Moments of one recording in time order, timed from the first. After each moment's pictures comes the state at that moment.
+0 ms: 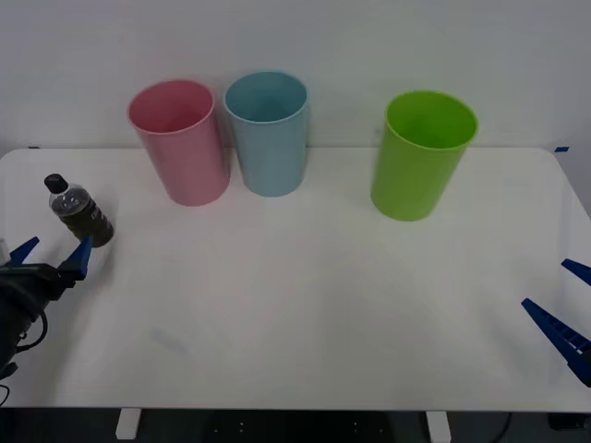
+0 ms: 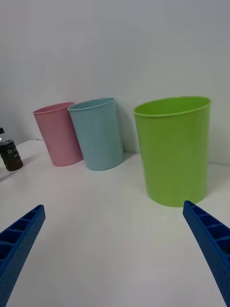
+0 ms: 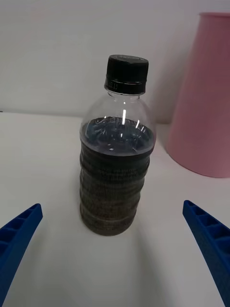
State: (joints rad) right arm 0.35 -0.40 -0.52 -1.66 0.96 -1.22 0.00; left arm -0.06 0.36 0.43 -1.18 -1.14 -0.56 -0.09
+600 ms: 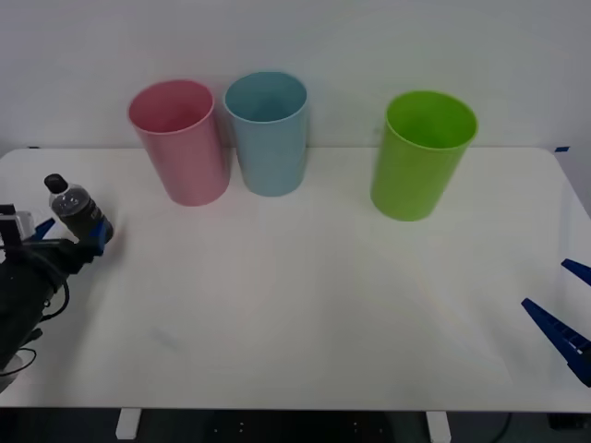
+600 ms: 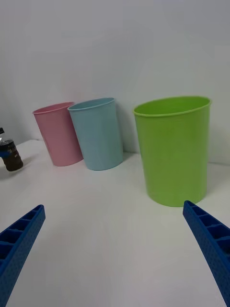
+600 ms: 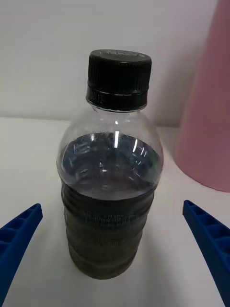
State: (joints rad) right arm 0.35 -0.40 -0.52 -1.66 0.96 -1.22 0.00; left arm -0.24 0.36 0.42 -1.01 -1.21 -0.50 -0.11
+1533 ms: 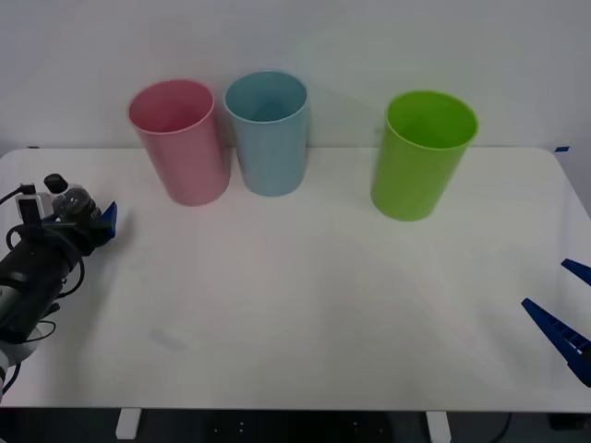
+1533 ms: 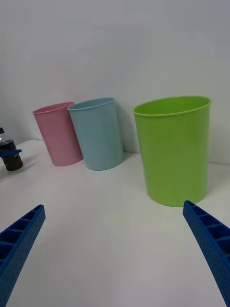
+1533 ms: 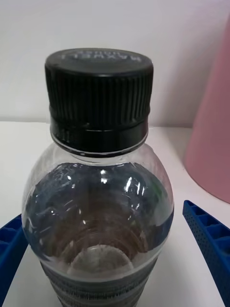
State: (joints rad) right arm 0.35 -0.40 -0.52 -1.66 0.96 -1.22 0.00; left arm -0.37 0.36 0.42 -0.88 -1.27 -0.43 -0.13
